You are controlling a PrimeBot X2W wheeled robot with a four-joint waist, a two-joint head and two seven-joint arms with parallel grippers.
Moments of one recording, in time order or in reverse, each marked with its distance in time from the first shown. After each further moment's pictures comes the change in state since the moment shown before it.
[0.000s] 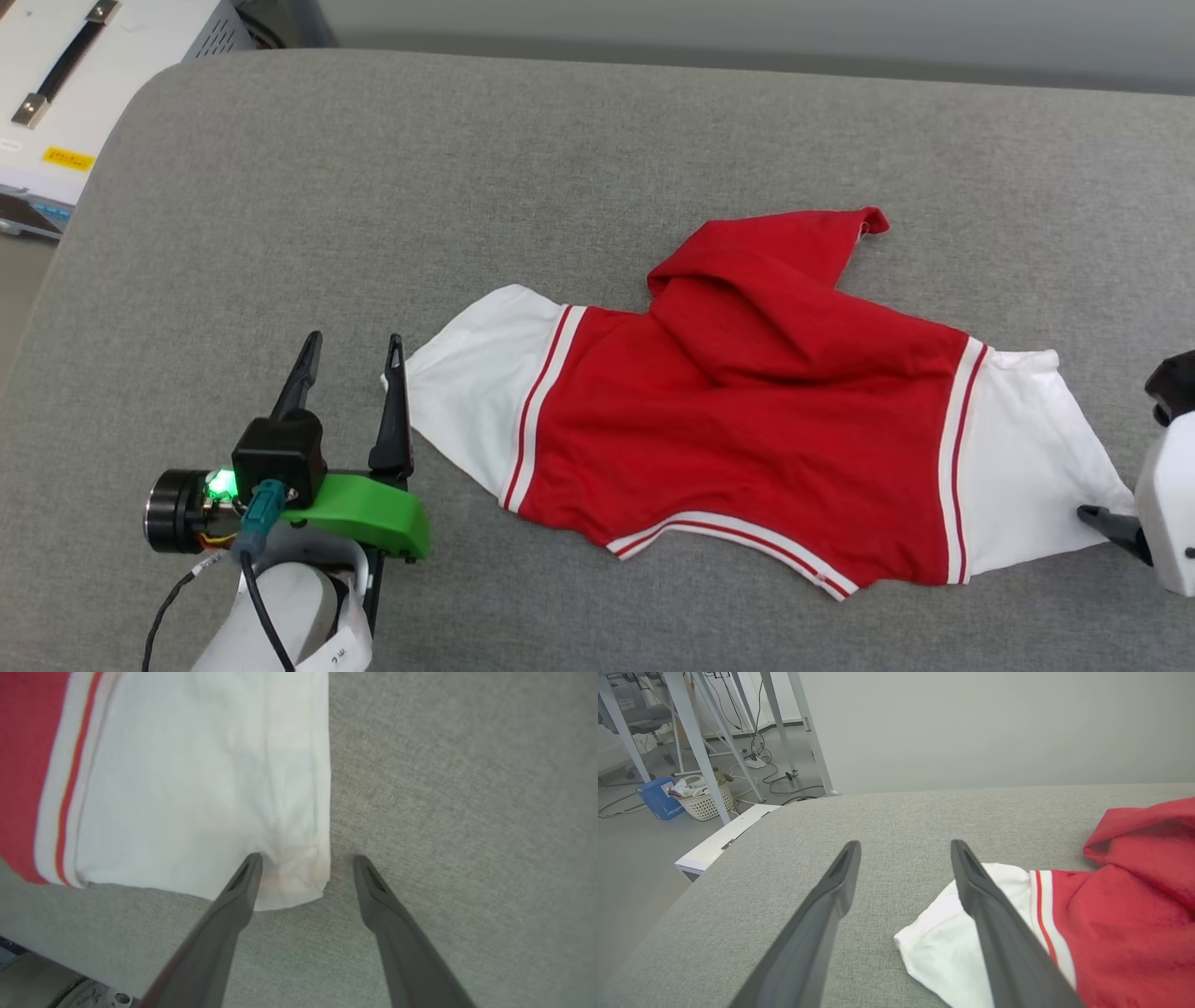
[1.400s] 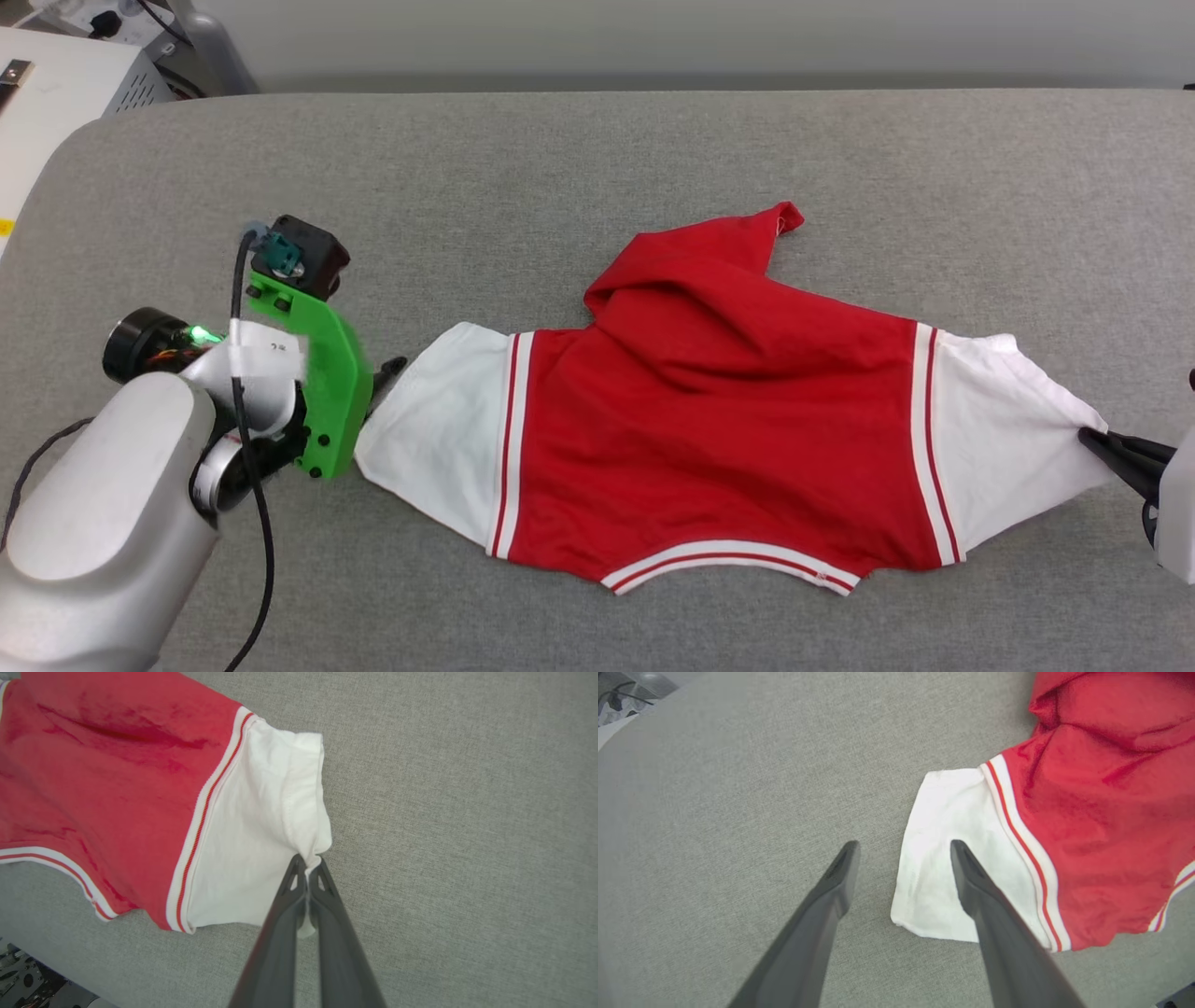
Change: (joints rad) left arm -0.374 0.230 -0.138 0.067 -0.290 -0.378 0.941; right arm 0.111 0.008 -0.113 -0.136 0.094 0.000 -0.279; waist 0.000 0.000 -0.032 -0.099
